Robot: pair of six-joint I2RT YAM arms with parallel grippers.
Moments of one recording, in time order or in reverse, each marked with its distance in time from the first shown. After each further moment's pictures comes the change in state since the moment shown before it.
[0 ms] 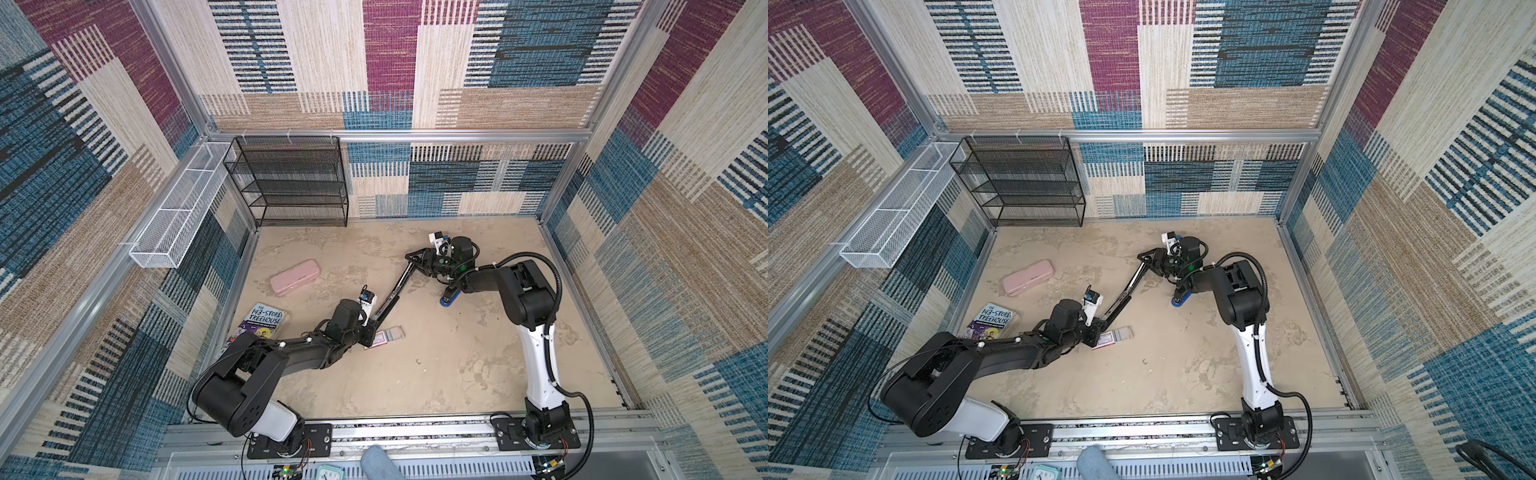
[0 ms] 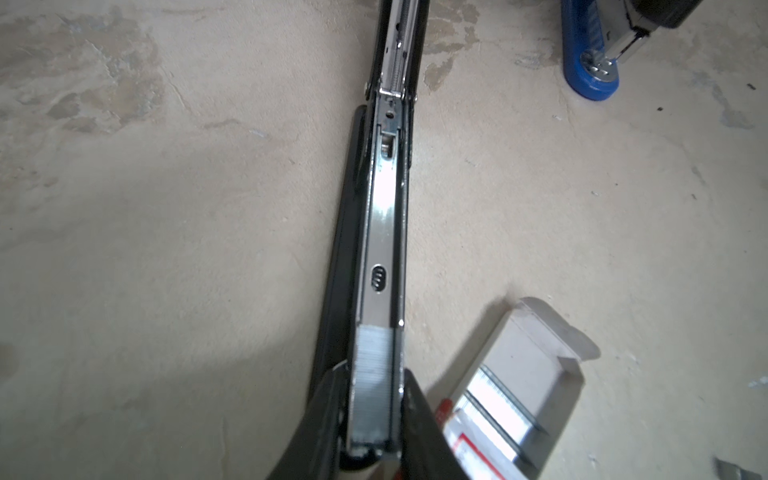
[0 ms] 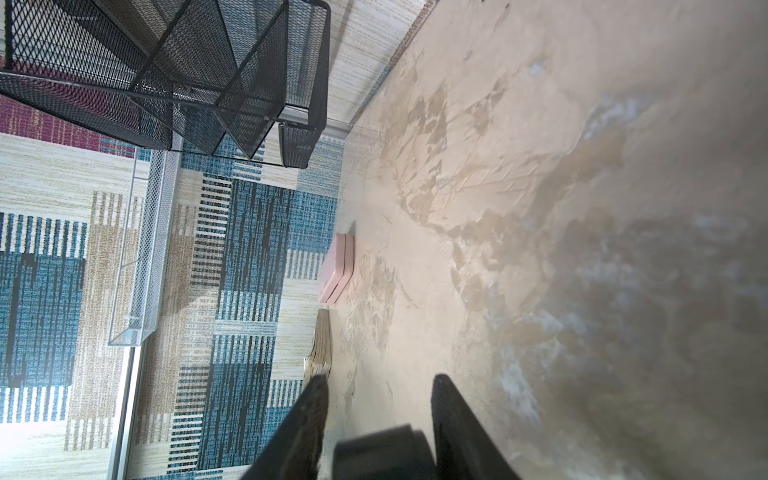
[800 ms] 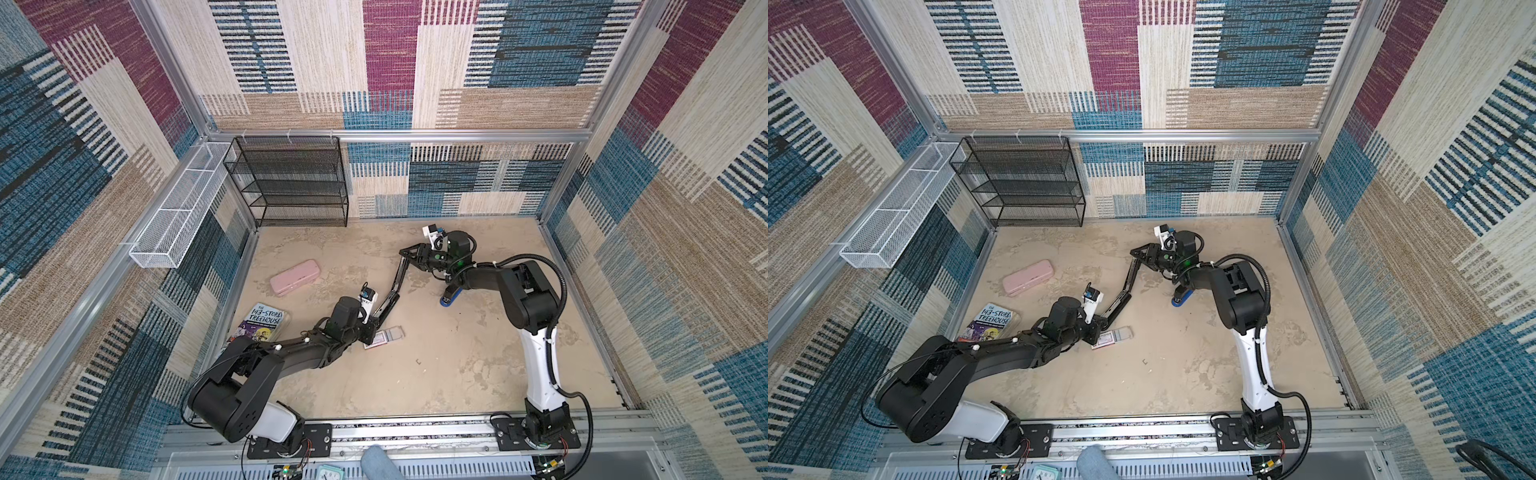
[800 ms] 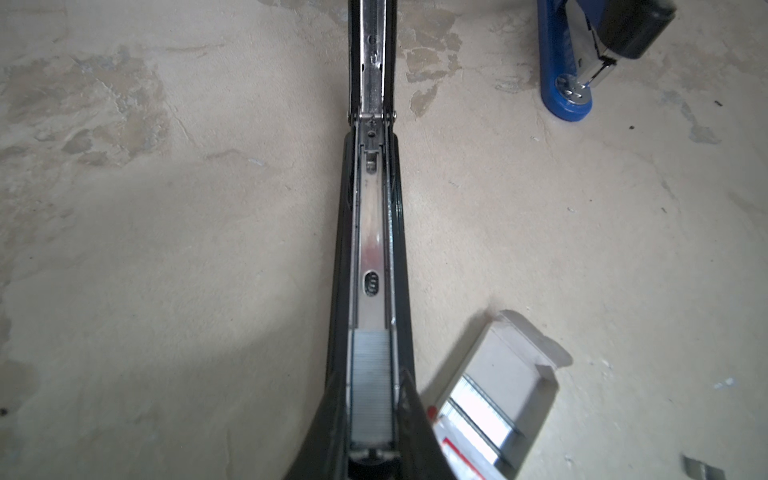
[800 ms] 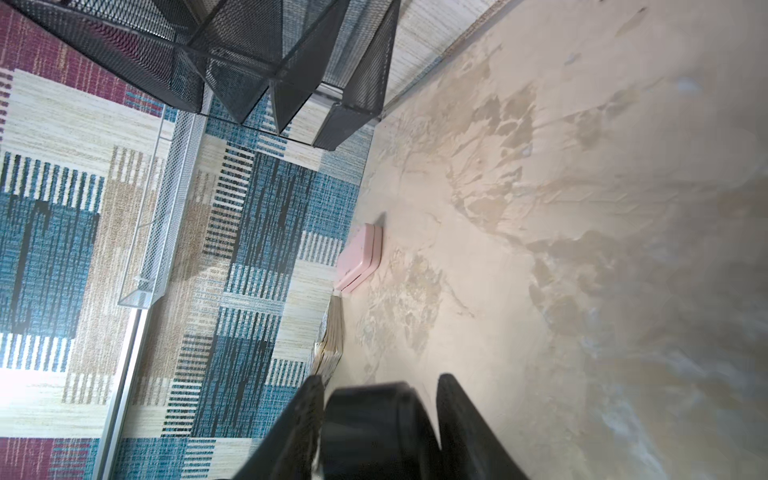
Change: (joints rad) left arm 0.001 -0.037 0.023 -0.039 0.012 0.014; right arm 0.044 -0.053 0.035 -0.027 -0.027 -0.071
